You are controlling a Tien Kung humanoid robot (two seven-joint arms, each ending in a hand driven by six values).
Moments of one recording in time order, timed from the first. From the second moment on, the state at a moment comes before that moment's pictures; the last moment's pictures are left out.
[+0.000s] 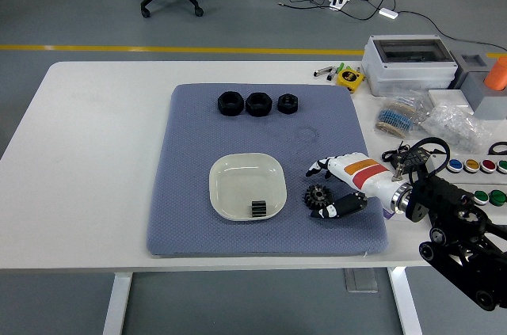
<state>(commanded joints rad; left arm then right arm) -0.12 0.06 -0.70 -0.19 0.99 0.14 0.15 0.59 -0.31 0.66 1.08 -1.98 -0.08 0.14</state>
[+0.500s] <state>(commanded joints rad) -0.12 0.06 -0.69 -0.19 0.98 0.14 0.14 0.66 -0.34 0.55 1.09 -2.02 -0.08 0.14</state>
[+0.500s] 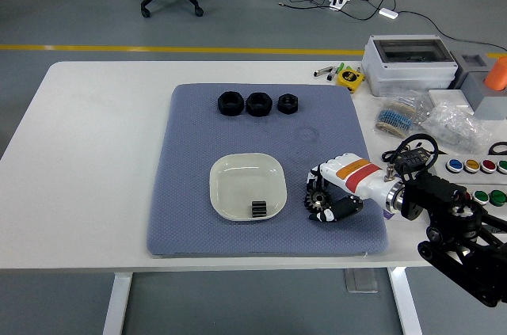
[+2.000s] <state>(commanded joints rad) -0.11 0.07 -0.71 -0.19 1.01 0.14 0.15 0.69 -0.35 0.56 1.02 -2.04 -0.04 0.15</state>
